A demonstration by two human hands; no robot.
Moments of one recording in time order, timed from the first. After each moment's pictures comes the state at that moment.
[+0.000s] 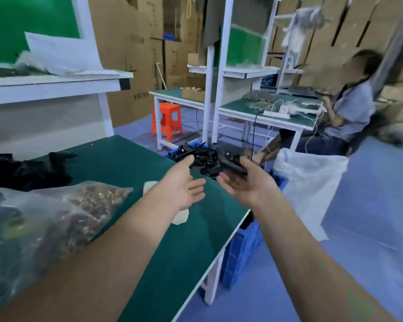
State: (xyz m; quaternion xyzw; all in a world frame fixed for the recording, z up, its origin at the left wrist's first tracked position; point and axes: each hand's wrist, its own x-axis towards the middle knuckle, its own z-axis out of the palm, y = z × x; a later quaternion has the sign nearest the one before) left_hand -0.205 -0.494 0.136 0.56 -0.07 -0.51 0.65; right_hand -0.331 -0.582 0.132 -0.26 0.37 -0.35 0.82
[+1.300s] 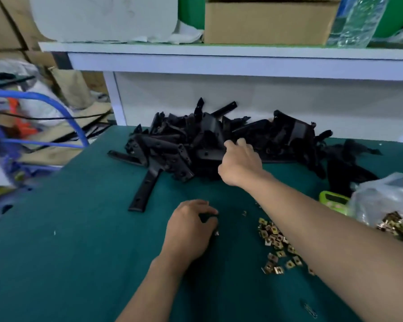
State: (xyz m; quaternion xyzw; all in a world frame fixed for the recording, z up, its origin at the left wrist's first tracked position) left_hand -0.011 0.012 -0.012 0.91 -0.02 0.10 0.40; right_hand 0.104 -0.123 0.076 -0.99 -0.02 -0.04 0.10
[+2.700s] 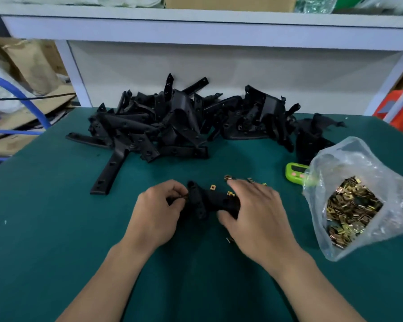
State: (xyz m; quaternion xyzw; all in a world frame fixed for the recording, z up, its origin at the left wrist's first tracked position) left_hand -0.029 0.006 -0.008 0.89 -0.03 0.11 0.43; right_hand -0.064 -0.202 0.012 -0.97 -0.07 -0.13 0.17
